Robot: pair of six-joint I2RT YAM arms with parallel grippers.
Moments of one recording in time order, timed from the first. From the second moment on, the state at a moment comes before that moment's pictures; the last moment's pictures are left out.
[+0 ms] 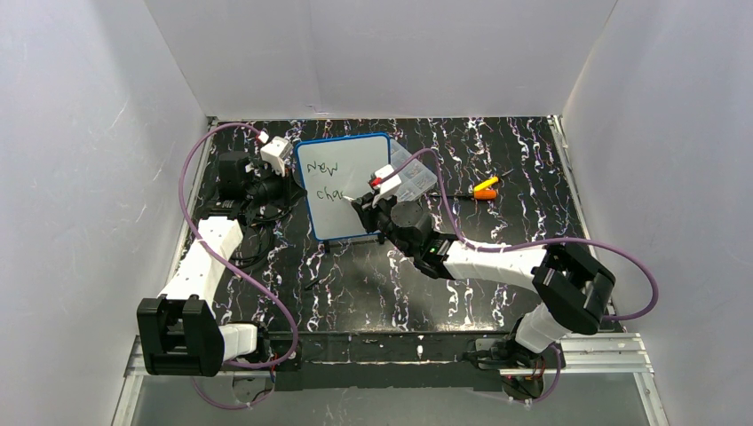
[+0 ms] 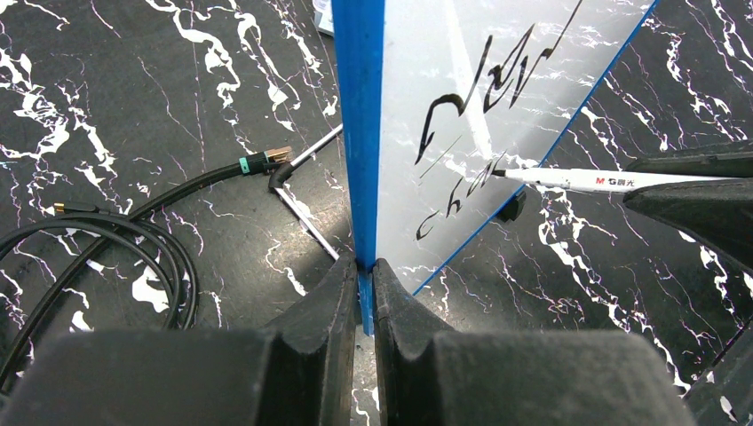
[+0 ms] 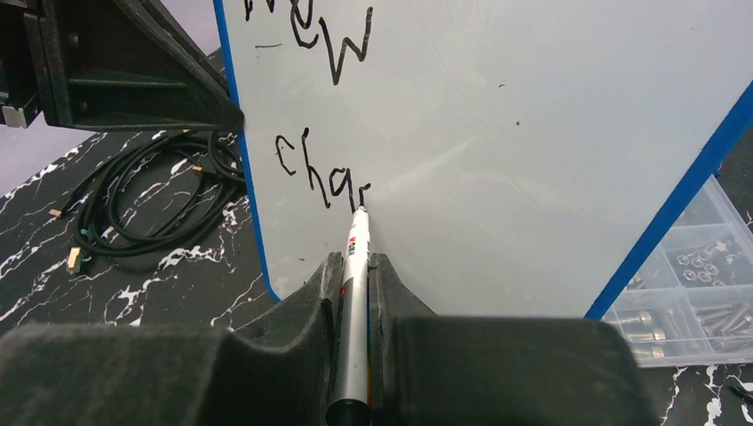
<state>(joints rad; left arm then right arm) -0.04 1.23 0.92 -0.27 0.60 0.11 1.04 1.54 0.87 0.59 0.32 0.15</state>
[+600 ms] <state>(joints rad) -0.04 1.23 0.92 -0.27 0.60 0.11 1.04 1.53 0.84 0.67 0.38 0.13</state>
